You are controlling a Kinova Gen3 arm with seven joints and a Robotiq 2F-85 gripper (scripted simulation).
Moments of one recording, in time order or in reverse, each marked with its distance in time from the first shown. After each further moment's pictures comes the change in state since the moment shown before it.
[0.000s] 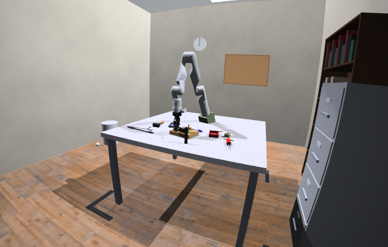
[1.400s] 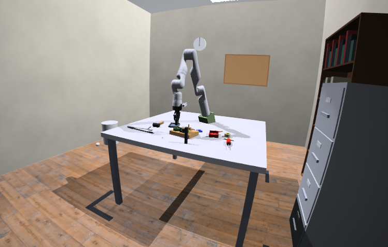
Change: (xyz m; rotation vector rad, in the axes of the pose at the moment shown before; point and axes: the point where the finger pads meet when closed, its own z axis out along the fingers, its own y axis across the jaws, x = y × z) arm 0.000 0.000 -0.049 0.000 0.000 0.000
